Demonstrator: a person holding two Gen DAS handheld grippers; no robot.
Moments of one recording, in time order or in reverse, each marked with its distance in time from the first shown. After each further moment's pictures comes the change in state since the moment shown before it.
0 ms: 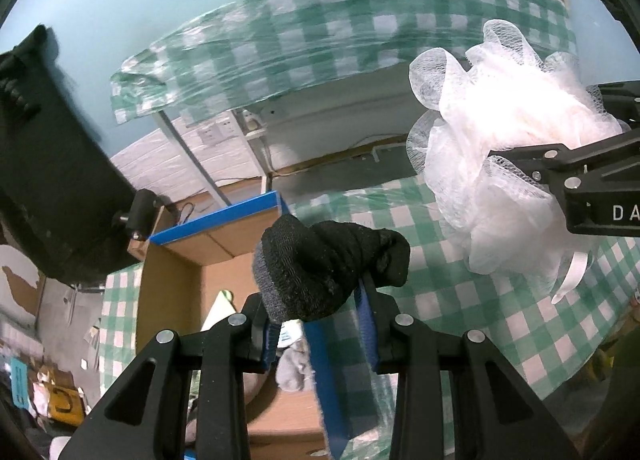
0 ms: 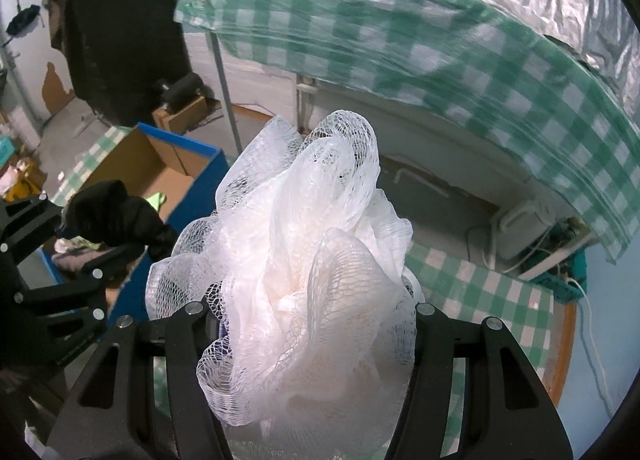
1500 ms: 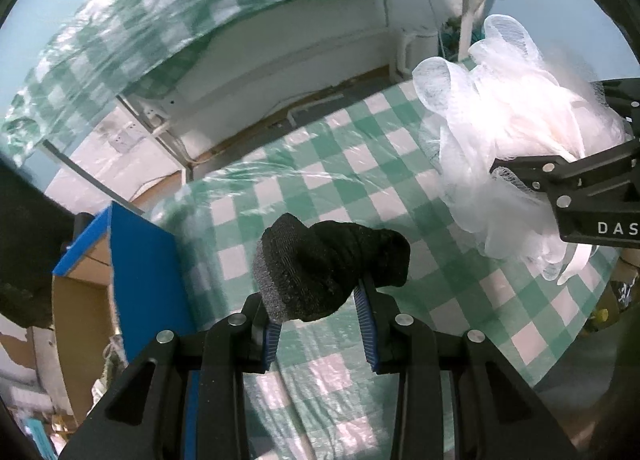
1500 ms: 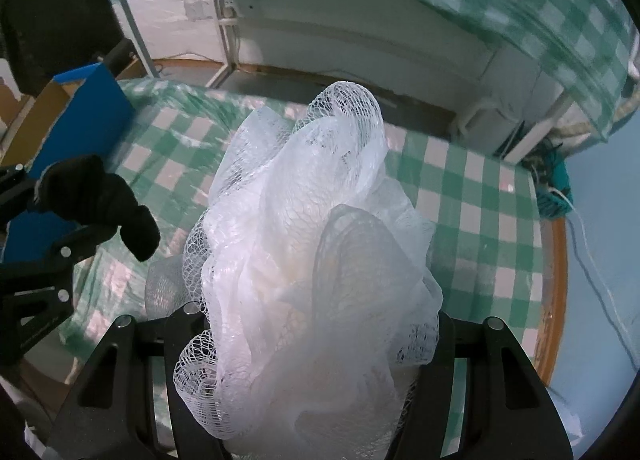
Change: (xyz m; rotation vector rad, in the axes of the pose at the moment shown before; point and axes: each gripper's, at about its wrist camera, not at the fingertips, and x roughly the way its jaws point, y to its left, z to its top) left arm 0.052 -0.139 0.000 0.211 0.126 -0.144; right arm 0.038 -0.110 -0.116 0.156 0.176 -0.097
